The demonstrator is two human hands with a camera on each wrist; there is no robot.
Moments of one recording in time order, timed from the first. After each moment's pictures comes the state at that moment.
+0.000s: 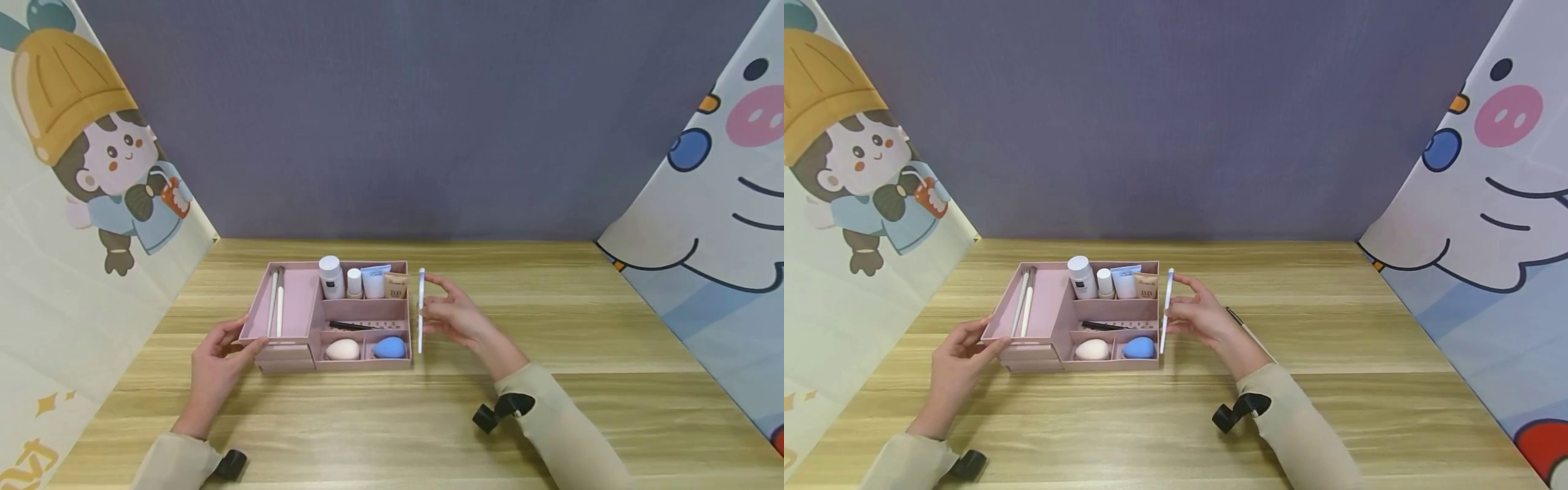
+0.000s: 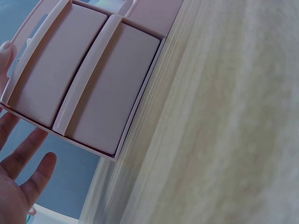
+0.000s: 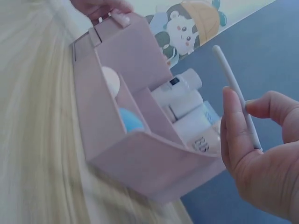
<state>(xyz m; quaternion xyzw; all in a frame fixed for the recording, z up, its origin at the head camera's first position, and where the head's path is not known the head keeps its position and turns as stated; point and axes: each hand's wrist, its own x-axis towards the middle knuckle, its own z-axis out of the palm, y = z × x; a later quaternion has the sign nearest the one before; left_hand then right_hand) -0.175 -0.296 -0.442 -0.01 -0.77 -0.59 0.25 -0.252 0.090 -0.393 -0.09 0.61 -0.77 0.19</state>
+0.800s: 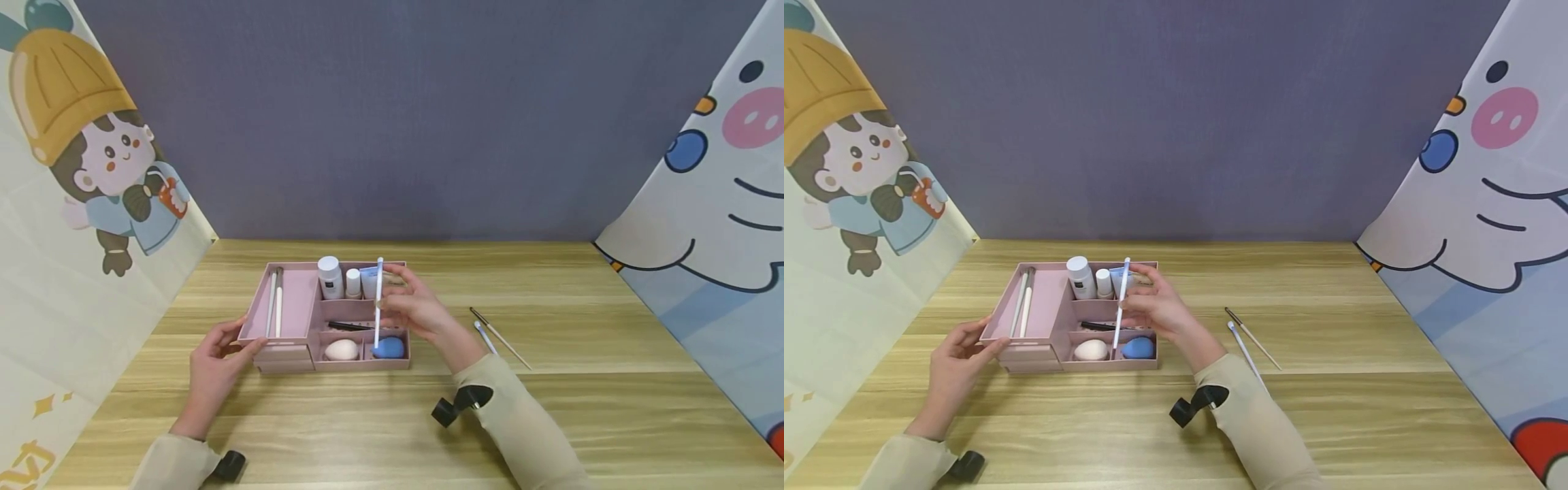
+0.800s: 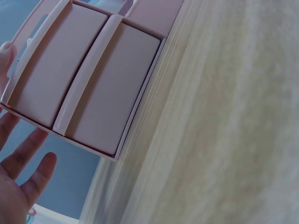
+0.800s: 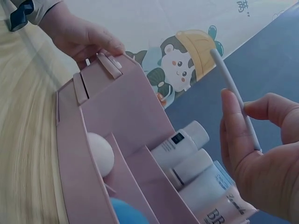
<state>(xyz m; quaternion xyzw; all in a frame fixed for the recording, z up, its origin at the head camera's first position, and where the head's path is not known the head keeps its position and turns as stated) -0.175 -0.296 -0.442 -0.01 -0.77 -0.59 0.25 -0.251 0.025 -0.371 -0.11 0.56 -0.79 0.20</state>
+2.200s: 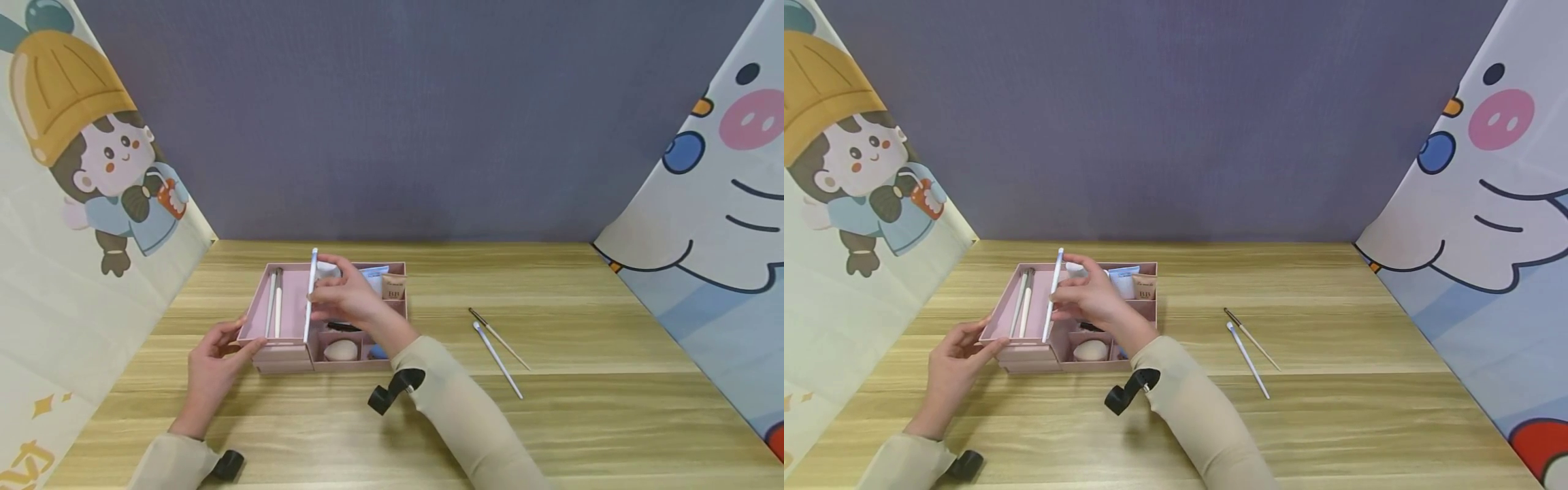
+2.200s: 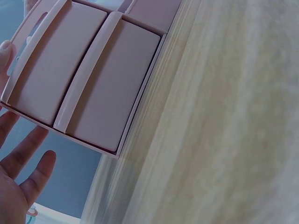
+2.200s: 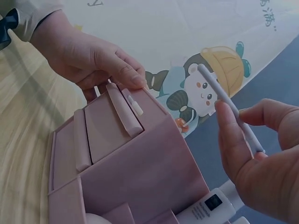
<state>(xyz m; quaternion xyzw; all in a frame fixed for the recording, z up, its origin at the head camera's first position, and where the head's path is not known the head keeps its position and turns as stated) -0.175 -0.297 -0.442 0.00 -0.77 -0.58 0.25 -0.262 -0.071 -0.358 -0.13 0.54 -0.80 0.23</state>
